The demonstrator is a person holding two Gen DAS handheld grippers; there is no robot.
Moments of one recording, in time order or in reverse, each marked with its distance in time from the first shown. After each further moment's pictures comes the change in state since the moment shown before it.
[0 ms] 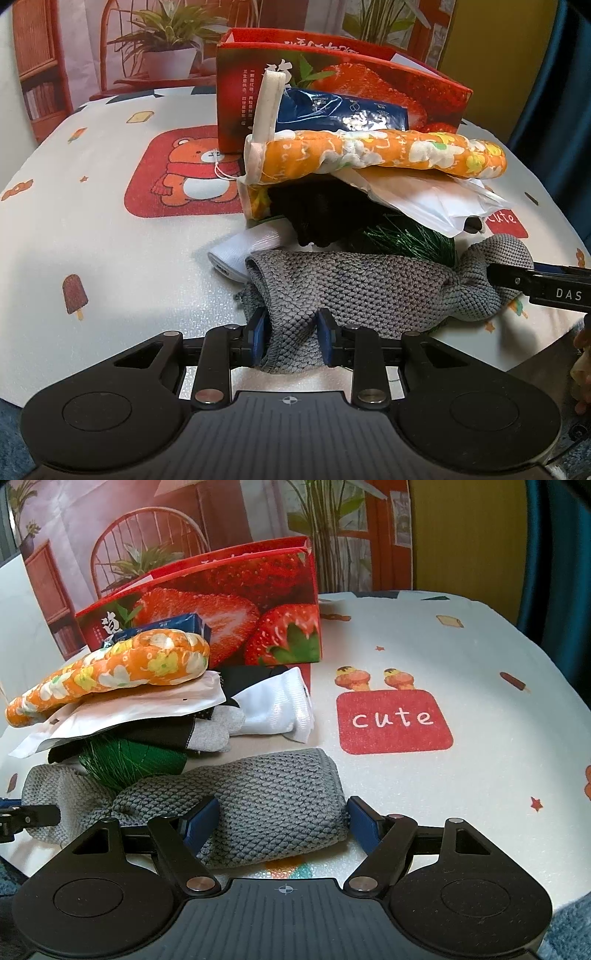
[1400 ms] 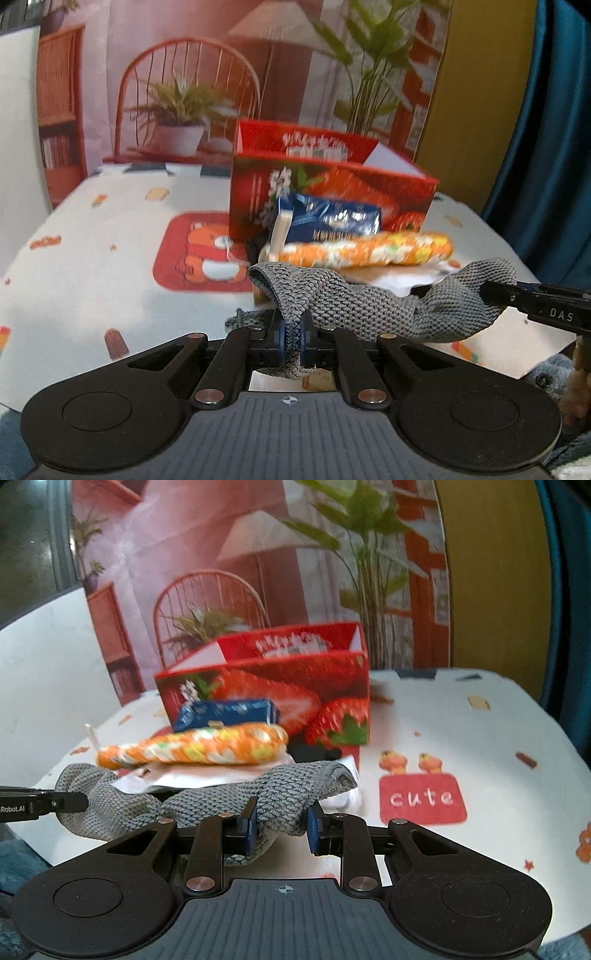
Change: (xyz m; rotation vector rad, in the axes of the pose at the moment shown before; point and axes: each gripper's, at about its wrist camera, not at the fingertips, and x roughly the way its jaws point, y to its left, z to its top) left arm -0.076 0.003 0.006 -0.015 -0.263 -0.026; right arm -0.072 0.023 0.013 -0.091 -0.218 0.139
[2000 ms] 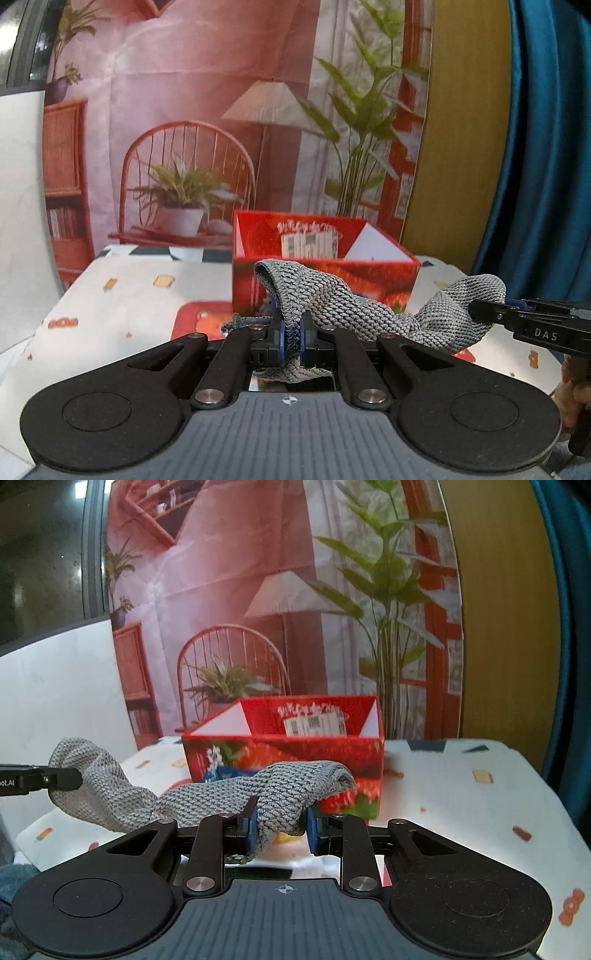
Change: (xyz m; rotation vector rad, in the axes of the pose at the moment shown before) left arm -0.043 -0.014 0.044 0.047 -0.208 0.015; right arm -0.032 0.017 0.039 -0.079 -0.176 0.024
